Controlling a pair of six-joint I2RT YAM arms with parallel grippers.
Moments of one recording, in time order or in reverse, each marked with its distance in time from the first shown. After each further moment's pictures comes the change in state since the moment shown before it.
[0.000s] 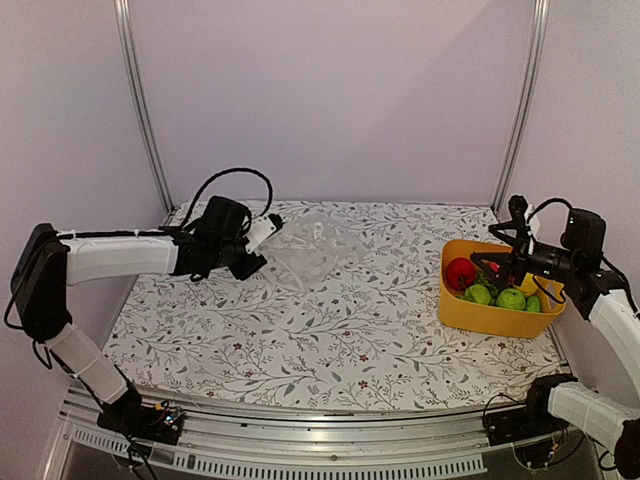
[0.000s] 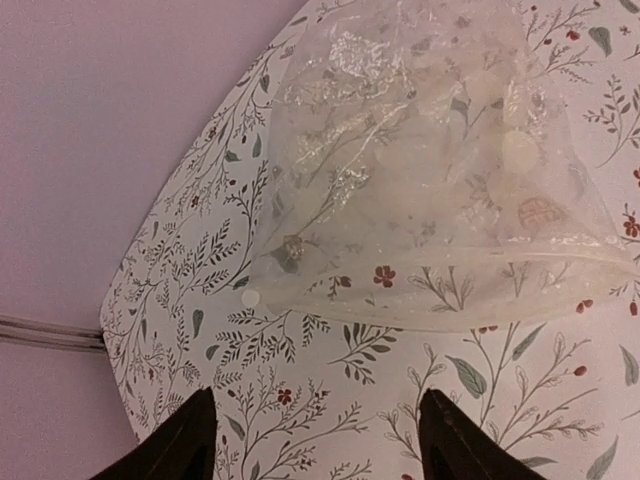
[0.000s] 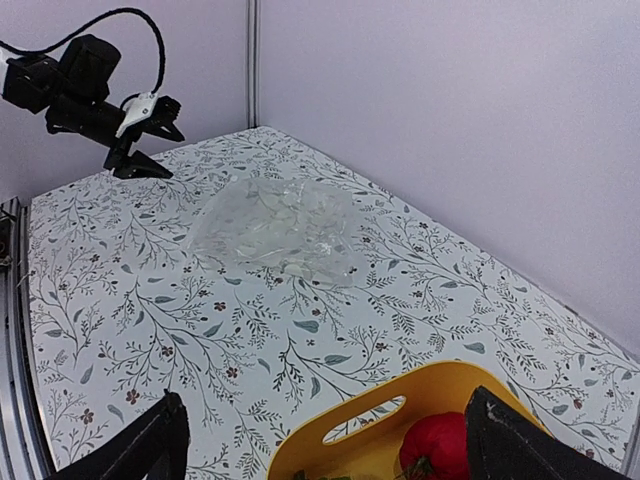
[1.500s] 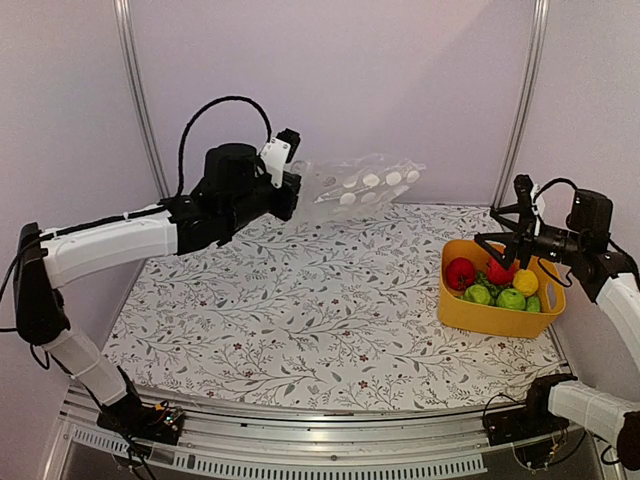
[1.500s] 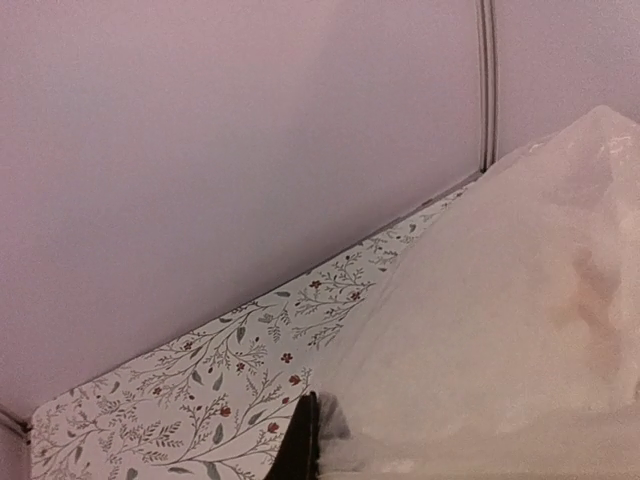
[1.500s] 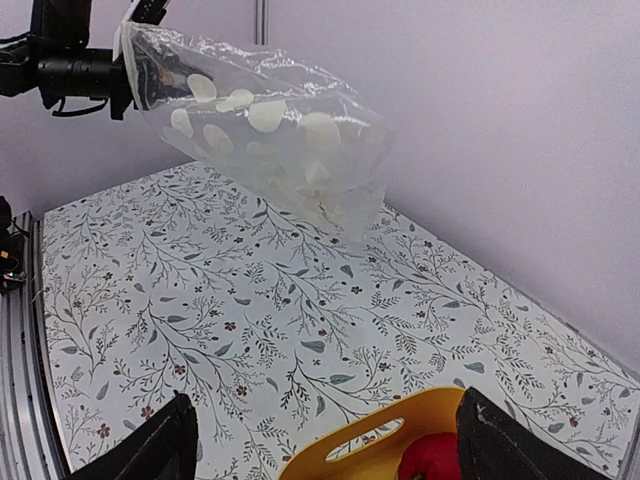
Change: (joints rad) left arm -0.166 0.070 0.319 0.197 -0.007 -0.295; right arm 0.000 0.028 0.098 -0.065 -0.024 0.005
